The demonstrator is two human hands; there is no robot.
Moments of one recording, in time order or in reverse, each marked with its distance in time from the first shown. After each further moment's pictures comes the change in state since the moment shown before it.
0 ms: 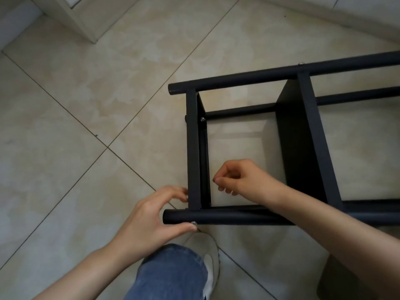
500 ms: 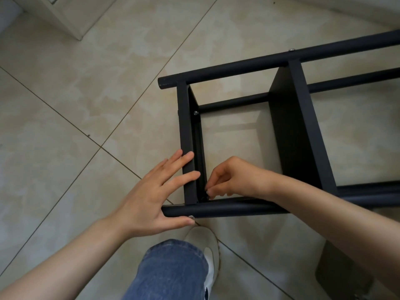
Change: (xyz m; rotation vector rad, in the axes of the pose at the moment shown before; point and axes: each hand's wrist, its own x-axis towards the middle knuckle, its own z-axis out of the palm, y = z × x) left_hand 0.035 -0.014 -0.013 0.402 -0.152 0.435; right_hand 0.002 0.001 0.001 -0.002 -0.239 -0.028
